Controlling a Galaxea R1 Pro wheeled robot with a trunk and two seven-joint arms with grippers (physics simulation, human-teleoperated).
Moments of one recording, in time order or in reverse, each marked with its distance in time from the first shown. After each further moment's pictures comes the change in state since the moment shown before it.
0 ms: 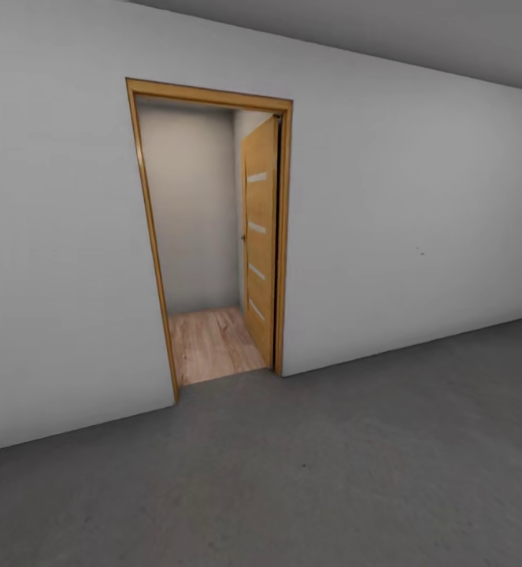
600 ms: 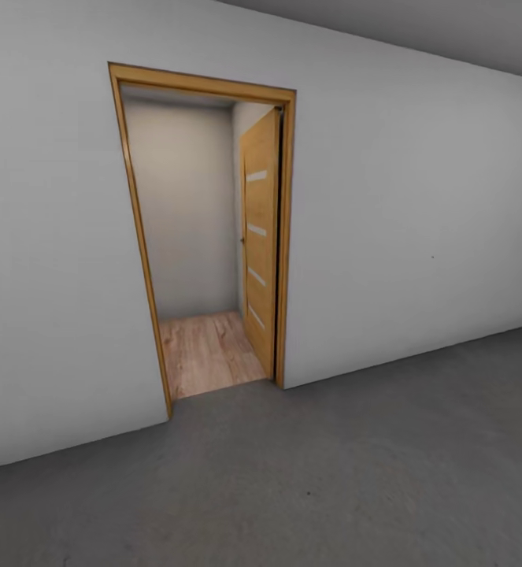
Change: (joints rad) left arm 0.000 -0.001 0.000 0.000 0.000 -0.001 0.000; right arm 0.000 0.001 -0.001 0.000 0.000 0.002 0.000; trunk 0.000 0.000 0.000
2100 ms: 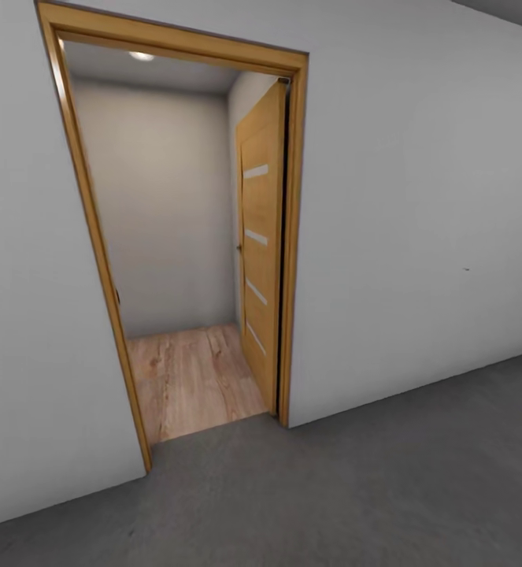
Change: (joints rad) left arm 0.000 0.000 0.000 0.000 0.000 -0.001 0.000; right arm 0.000 0.012 0.000 0.000 -0.003 -0.001 0.006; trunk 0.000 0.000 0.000
